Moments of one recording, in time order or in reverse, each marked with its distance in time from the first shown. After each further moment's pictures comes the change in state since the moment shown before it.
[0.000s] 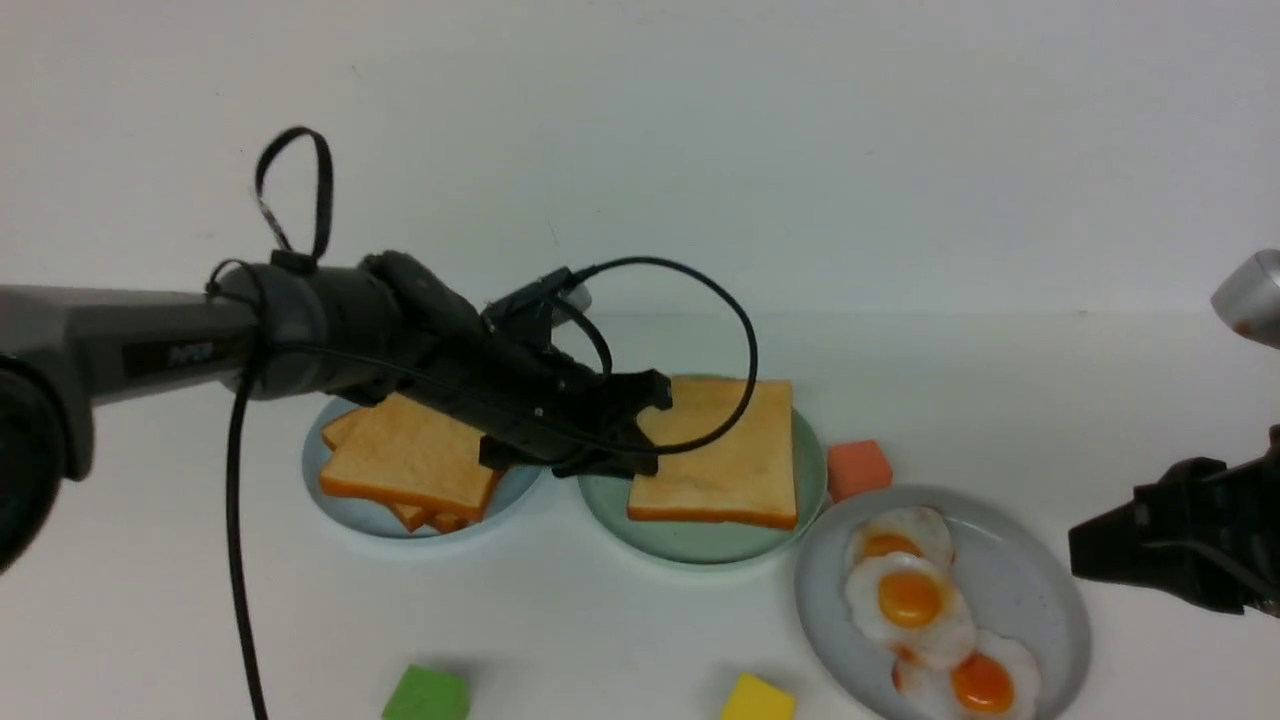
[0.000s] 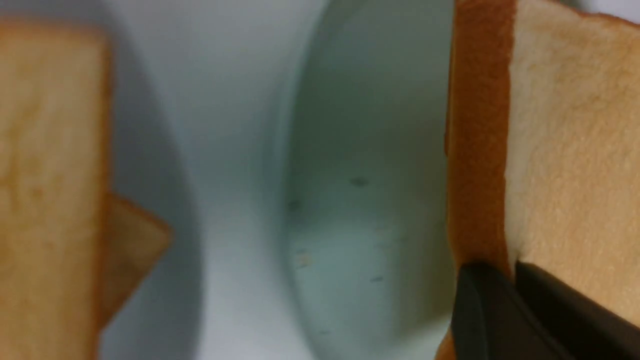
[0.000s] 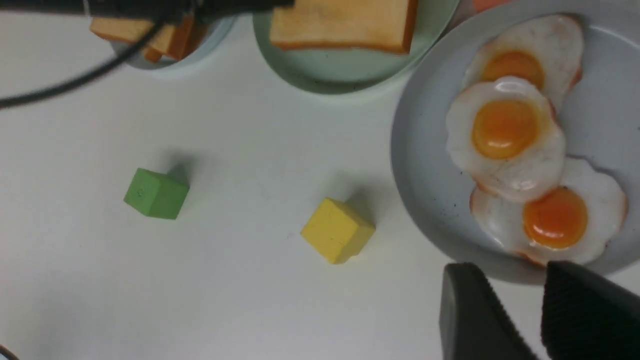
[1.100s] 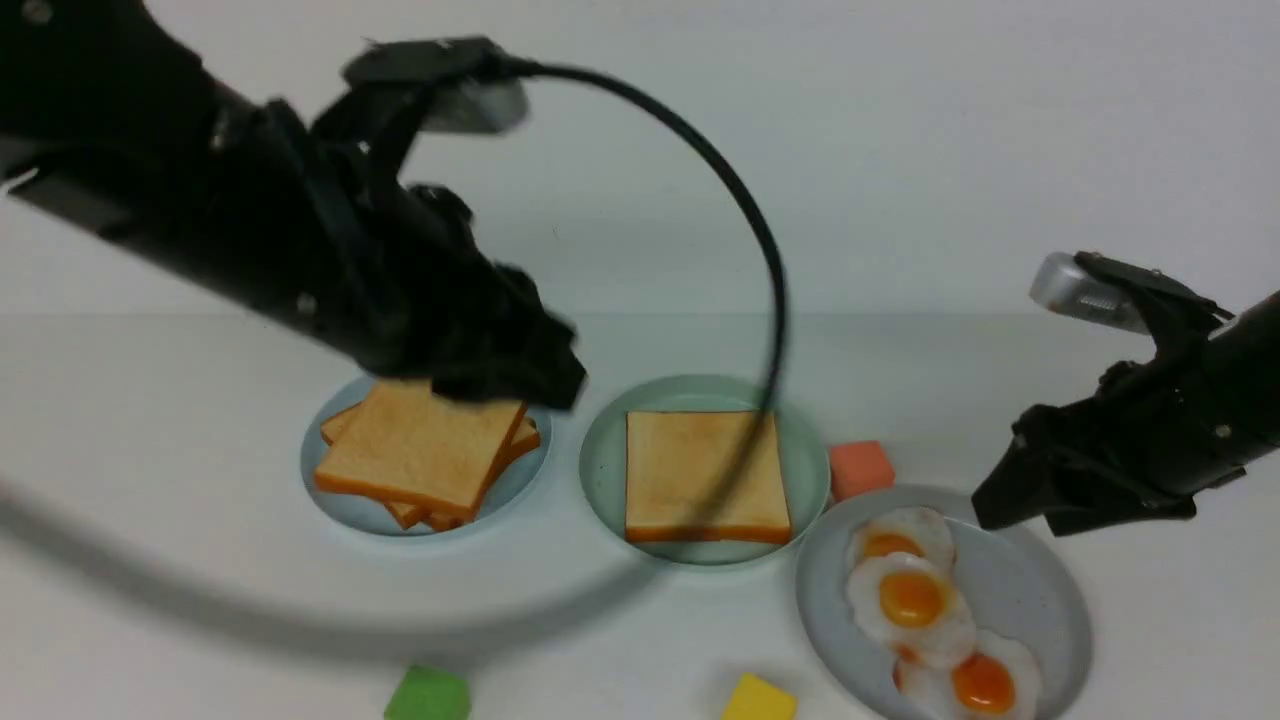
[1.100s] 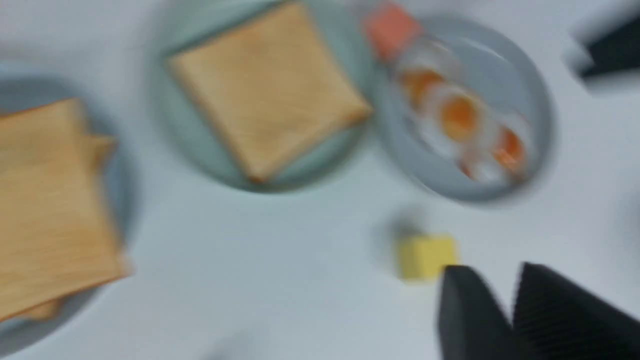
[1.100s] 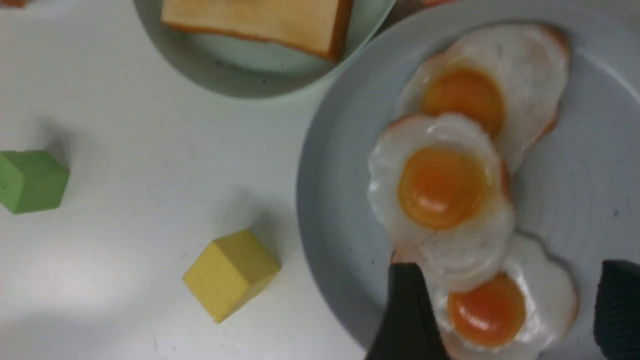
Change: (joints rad) right arm -0.152 0.596 -0.298 0.091 0.114 -0.363; left arm -0.116 -0.727 0.148 0.463 0.366 -0.020
